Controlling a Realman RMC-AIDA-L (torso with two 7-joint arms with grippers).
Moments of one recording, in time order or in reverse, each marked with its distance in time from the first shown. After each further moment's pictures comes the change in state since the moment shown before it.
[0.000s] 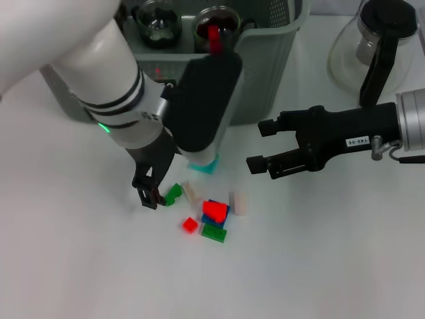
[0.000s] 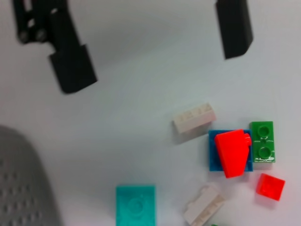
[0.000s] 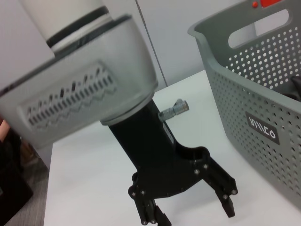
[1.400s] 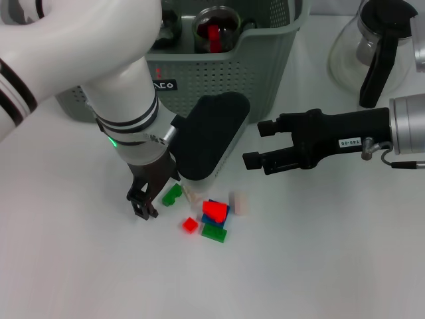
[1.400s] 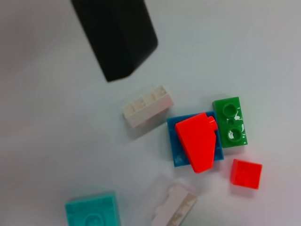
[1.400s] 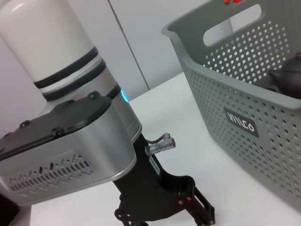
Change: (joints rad) left arm -0.077 0.005 0.084 -0.212 0.001 -0.073 0.094; right arm 0.003 0.010 0.015 0.062 0.003 0.065 0.008
